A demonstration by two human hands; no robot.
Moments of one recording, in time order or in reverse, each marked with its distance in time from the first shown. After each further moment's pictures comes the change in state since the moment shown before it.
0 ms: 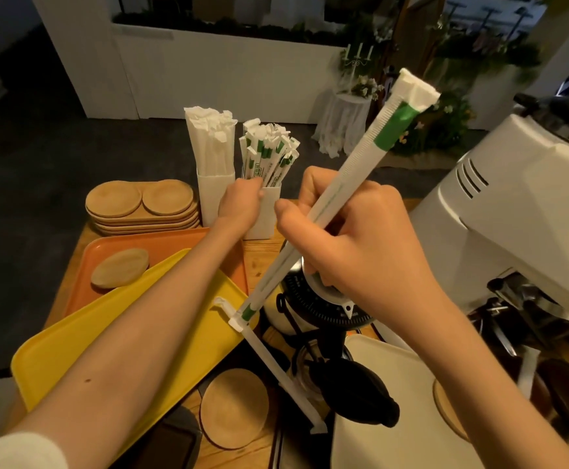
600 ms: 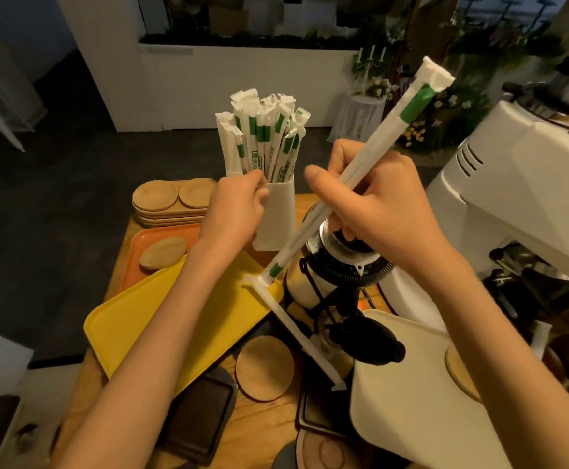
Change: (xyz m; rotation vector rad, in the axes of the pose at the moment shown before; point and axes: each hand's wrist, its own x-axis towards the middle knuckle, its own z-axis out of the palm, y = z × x) left_hand -0.112 0.019 -0.074 0.074 0.192 0.143; right_hand -0.012 -0.011 -0.010 0.087 0.050 -0.038
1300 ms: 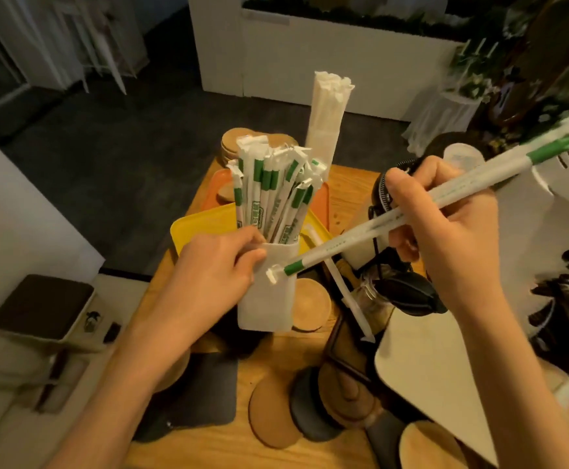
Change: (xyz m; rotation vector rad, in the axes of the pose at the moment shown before) left_hand -0.214 -0.016 -0.074 0.006 0.039 -0.169; right_hand -0.084 -0.025 0.029 0.458 0.011 0.057
